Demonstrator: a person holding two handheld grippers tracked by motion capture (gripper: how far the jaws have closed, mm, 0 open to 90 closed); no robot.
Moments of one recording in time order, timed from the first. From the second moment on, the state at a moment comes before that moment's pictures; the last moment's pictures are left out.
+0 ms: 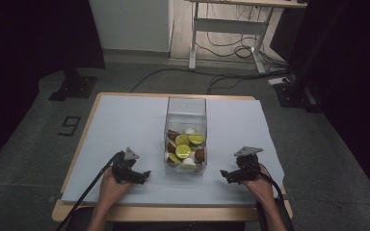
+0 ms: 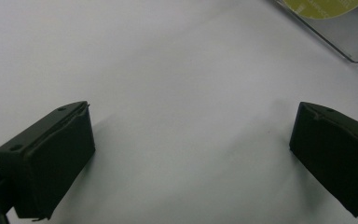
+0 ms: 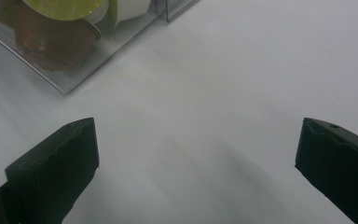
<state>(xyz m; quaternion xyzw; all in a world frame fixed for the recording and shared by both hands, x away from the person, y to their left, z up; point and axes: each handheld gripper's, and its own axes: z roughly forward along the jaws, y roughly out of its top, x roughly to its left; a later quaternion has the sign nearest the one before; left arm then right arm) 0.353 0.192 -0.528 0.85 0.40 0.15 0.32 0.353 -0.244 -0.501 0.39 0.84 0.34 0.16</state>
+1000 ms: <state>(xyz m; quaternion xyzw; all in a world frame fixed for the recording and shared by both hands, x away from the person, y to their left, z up) 0.353 0.192 -0.528 0.85 0.40 0.15 0.32 0.346 -0.229 -0.467 0.37 0.84 0.37 0.15</state>
